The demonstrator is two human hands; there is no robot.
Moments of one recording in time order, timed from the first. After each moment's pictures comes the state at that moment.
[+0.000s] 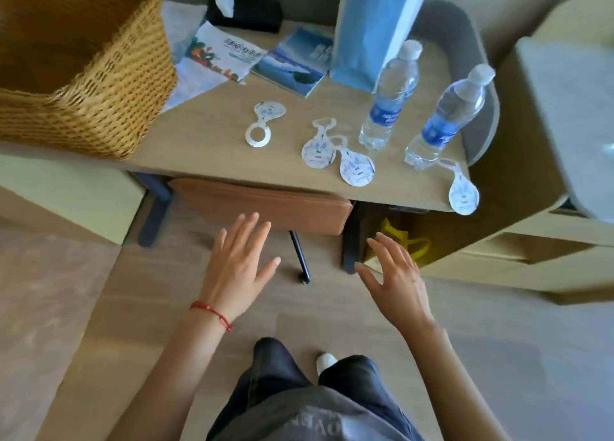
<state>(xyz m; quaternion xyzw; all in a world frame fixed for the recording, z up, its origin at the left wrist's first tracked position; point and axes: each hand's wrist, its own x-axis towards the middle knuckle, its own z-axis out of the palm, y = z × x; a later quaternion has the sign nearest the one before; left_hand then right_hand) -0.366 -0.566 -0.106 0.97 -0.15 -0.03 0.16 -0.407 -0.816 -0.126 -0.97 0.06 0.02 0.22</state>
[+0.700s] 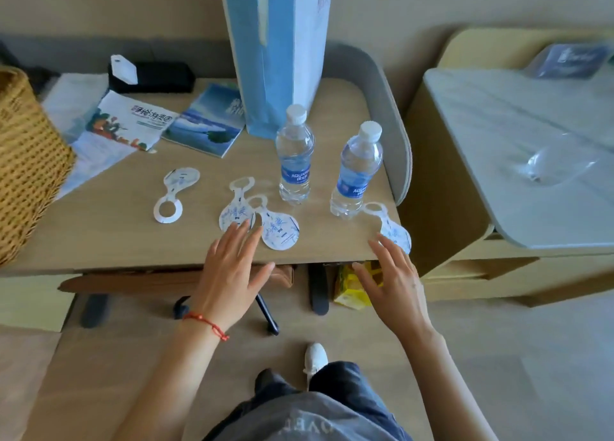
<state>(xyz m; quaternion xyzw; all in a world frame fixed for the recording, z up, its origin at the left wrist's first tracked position) -0.254 -0.703 -0.092 0.96 -0.22 -0.01 0.18 -0.333 -0.942 -0.110 -0.95 0.14 -0.09 0.26</state>
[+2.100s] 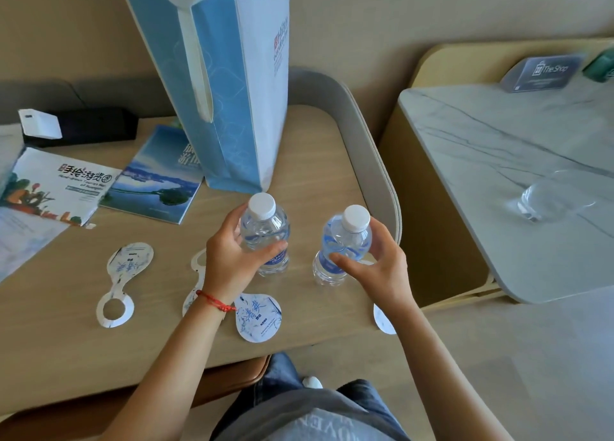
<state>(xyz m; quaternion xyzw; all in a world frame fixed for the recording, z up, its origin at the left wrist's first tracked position) -0.076 -0.795 -0.088 0.79 -0.11 -0.02 0.60 -0.176 -0.988 -0.088 -0.80 0.18 -0.14 0.55</state>
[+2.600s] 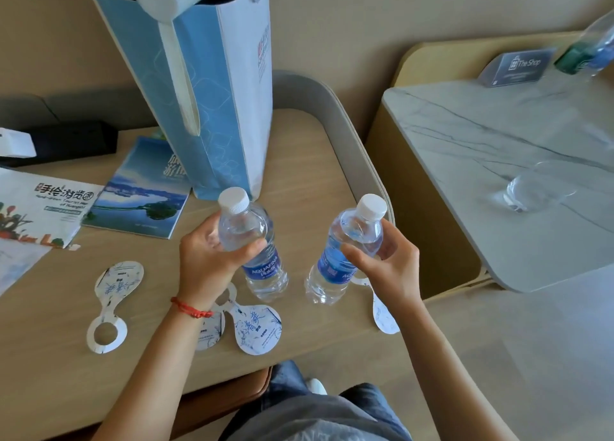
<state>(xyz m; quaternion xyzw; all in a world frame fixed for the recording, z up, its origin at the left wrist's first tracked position) -0.060 -0.780 -0.064 0.77 -0.16 0.00 0.62 -0.178 -0.988 -0.072 -0.74 0.21 -0.21 0.60</state>
